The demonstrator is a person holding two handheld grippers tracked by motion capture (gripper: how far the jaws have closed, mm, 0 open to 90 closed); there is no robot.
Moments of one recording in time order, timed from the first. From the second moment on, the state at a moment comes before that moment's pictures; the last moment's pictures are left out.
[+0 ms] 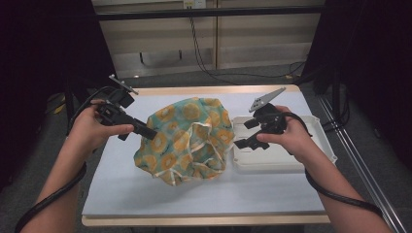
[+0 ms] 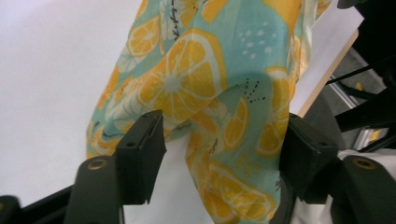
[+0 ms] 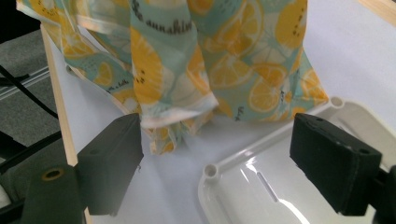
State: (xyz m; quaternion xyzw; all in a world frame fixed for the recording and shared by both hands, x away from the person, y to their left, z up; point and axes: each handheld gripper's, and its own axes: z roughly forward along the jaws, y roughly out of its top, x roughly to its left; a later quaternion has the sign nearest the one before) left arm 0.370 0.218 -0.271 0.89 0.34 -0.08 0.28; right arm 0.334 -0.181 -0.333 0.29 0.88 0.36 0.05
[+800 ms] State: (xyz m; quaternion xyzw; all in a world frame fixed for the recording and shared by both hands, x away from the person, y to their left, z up) left arm 0.378 0.222 -0.265 0.90 0.33 -0.06 0.29; right arm 0.344 -0.151 -0.318 0.27 0.88 0.38 0.04
